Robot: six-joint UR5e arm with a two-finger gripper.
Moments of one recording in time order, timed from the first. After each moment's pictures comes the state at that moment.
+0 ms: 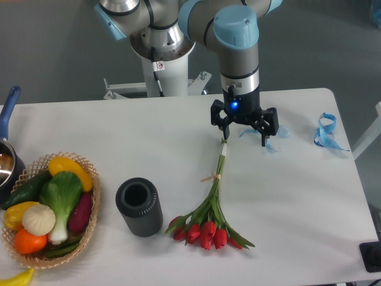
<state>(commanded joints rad) 2.61 -1.67 -1.86 -0.86 1.56 1.01</state>
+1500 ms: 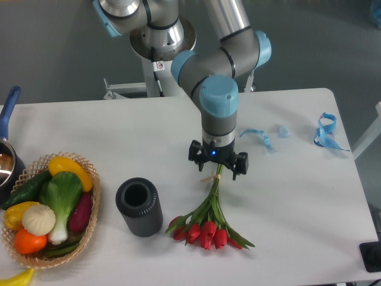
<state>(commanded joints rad) 2.49 -1.97 -1.84 -0.79 1.55 0.82</state>
